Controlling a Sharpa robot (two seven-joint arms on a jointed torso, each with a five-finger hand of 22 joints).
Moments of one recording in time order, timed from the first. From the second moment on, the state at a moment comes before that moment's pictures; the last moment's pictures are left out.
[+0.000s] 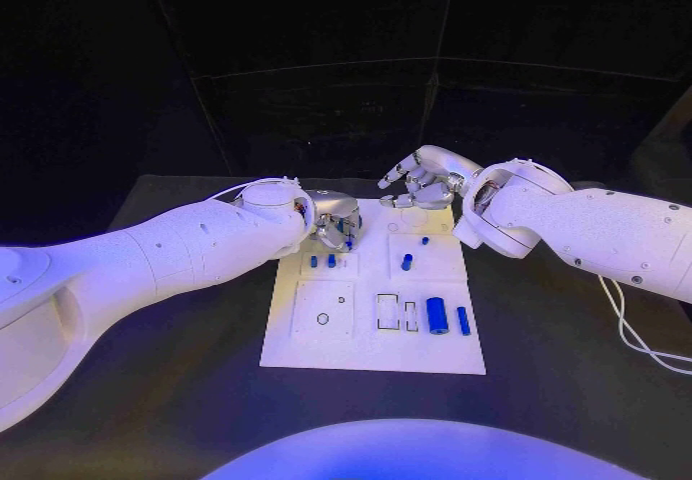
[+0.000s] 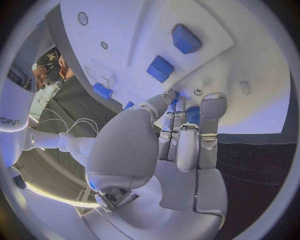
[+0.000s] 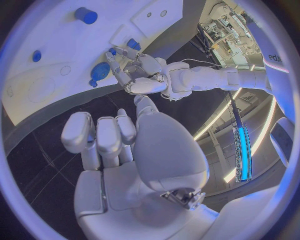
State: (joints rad) left arm 1.23 -0.38 -0.13 0.99 -1.48 -0.01 0.11; left_hand 1.38 -0.07 0.46 -0.13 0.08 1.07 0.14 0.17 0.07 1.12 0.07 0.27 0.07 1.46 0.00 1.44 1.11 0.15 1.37 0.09 0.86 1.02; right arm 1.25 -0.74 -0.04 1.44 -1.09 -0.28 -0.02; right_hand 1.48 0.01 -0.08 0.21 0.52 0.87 0.16 0.10 0.07 1.34 0.07 1.18 1.22 1.47 0.00 1.24 0.94 0.09 1.30 0.10 1.34 1.07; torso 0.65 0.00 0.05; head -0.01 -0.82
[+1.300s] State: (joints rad) left arm 1.21 -0.52 -0.05 1.08 -1.43 -0.02 0.11; left_hand 1.38 -0.07 0.46 -0.13 0.08 1.07 0.14 0.17 0.07 1.13 0.08 0.27 0.07 1.46 0.00 1.44 1.10 0.15 1.37 0.09 0.86 1.02; right arm 1.25 -0.75 -0.04 1.44 -1.09 -0.28 -0.01; right_hand 1.48 0.01 -0.08 0.21 0.52 0.87 0.16 0.10 0.07 1.34 0.07 1.18 1.22 1.47 0.00 1.24 0.95 0.09 1.30 0.10 1.34 1.07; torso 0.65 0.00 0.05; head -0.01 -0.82
